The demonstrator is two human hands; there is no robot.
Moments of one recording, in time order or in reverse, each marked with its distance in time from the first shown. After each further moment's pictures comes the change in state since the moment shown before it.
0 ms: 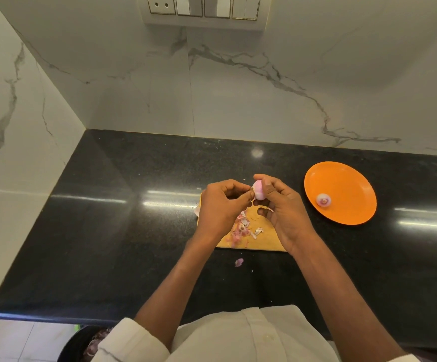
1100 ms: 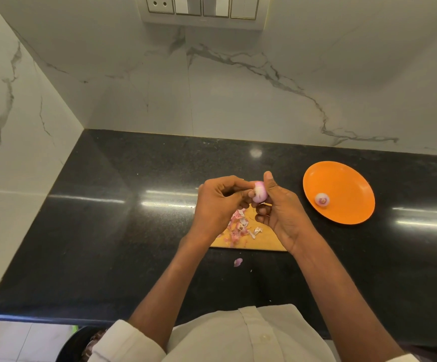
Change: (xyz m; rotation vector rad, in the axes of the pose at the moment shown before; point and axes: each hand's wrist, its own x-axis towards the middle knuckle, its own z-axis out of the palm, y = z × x) left_hand 0.003 0.002 -0.007 -0.090 -0.066 0.111; right_hand 0.002 -0.003 0.001 0.027 0.016 0.165
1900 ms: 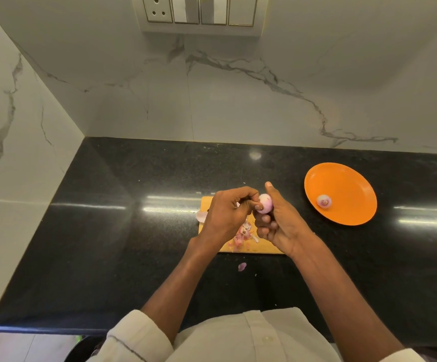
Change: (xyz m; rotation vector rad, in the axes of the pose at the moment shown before) left_hand 0.009 -0.026 0.008 0.245 -0.083 0.142; right_hand 0.005 0.009 0.000 0.116 -0.061 0.220
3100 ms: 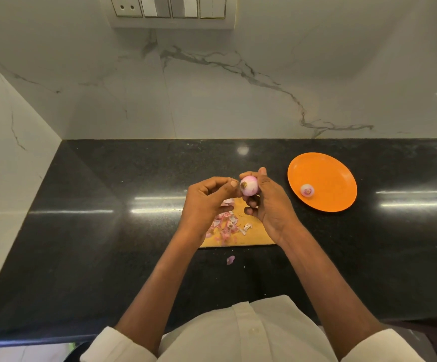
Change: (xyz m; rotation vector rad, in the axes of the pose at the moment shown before) left_hand -0.007 0.031 -0.015 -0.471 0.028 -0.393; right_hand -0.004 -0.004 -0.003 -0.053 0.062 -0.325
